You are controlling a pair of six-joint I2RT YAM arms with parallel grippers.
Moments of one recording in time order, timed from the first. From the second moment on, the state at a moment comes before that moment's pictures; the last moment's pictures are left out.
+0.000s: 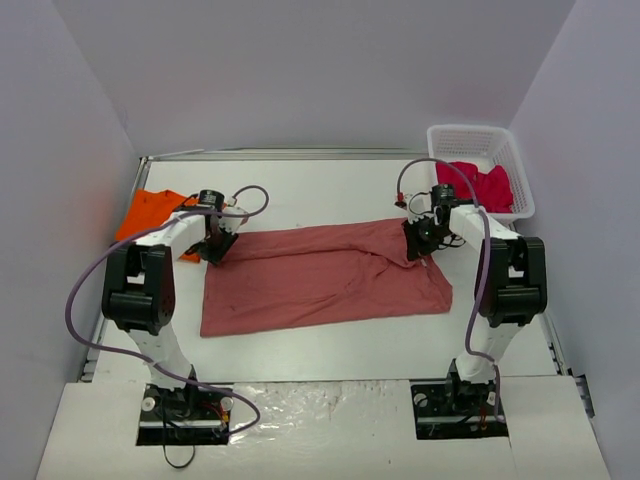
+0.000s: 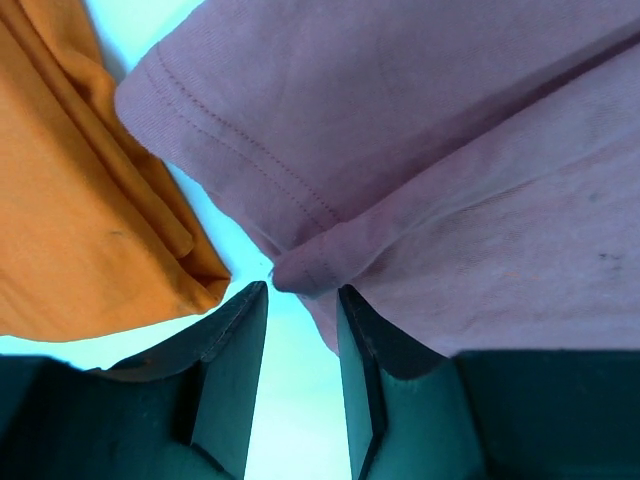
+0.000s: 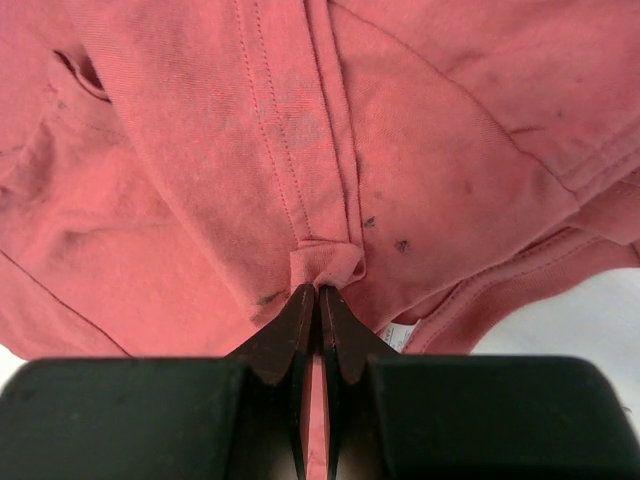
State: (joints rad) left arm -0.12 1.80 1.21 -0.66 -0.05 0.44; right arm 0.04 1.82 1.20 -0.64 -0.38 -0.46
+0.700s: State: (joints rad) left arm -0.13 1.76 1.18 -0.63 -0.13 0.42; right arm 0.11 1.79 1.11 -0.56 -0.26 -0.56
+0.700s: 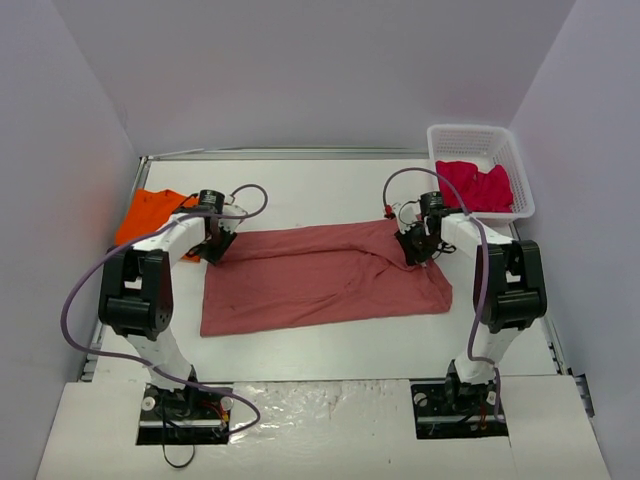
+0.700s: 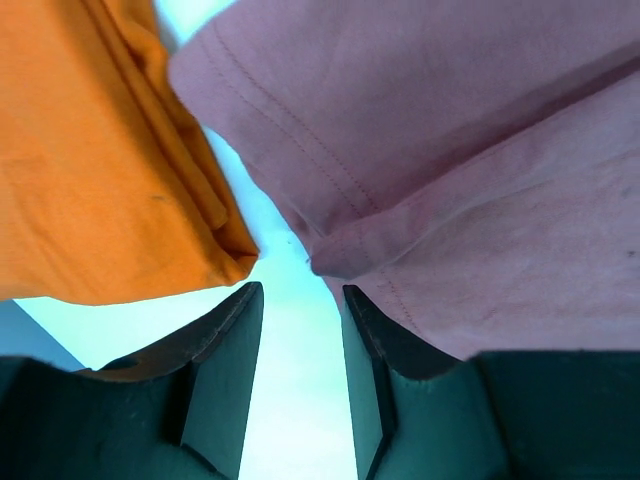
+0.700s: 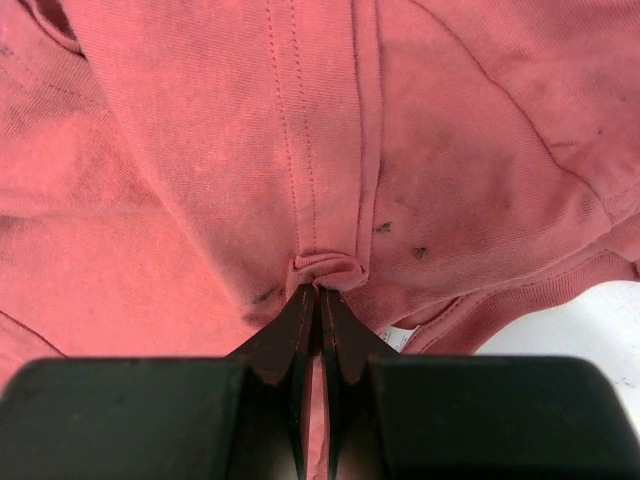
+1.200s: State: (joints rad) left arm -0.13 1.73 1.25 -0.63 -0.09 0.36; right arm 0.24 1.65 1.08 -0.54 -0.20 -0.53
